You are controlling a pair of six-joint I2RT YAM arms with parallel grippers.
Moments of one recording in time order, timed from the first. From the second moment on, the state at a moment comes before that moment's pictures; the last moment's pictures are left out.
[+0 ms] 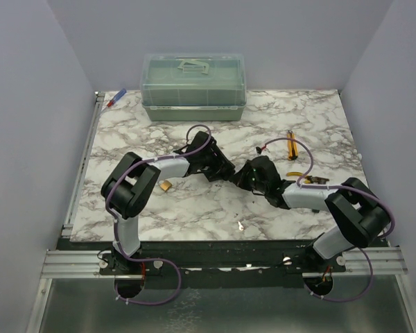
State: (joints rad) left arm -0.62 1.90 1.09 0.00 0.27 -1.27; right arm 0.66 1.54 0.60 0.36 0.08 0.84
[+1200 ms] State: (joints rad) left arm -0.76 1.59 1.09 -0.12 -0.09 -1.12; right arm 0.65 1.36 0.38 0.86 -0.02 0.65
